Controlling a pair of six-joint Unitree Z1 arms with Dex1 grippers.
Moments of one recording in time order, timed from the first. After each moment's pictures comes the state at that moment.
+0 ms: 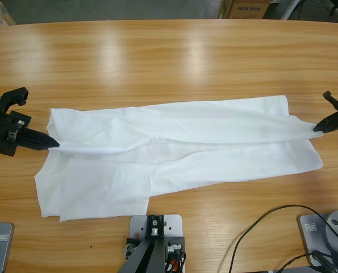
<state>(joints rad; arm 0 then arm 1) -0.12 1.65 -0.79 0.67 -0.85 -0.20 -0.31 1.80 -0.97 0.97 0.41 0.19</state>
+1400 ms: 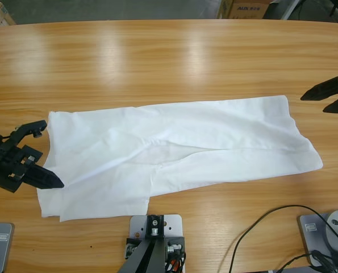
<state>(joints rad) -0.31 1.66 -0.76 0.76 -0.84 -0.21 -0.17 1.54 -0.97 0.89 0.52 0.06</state>
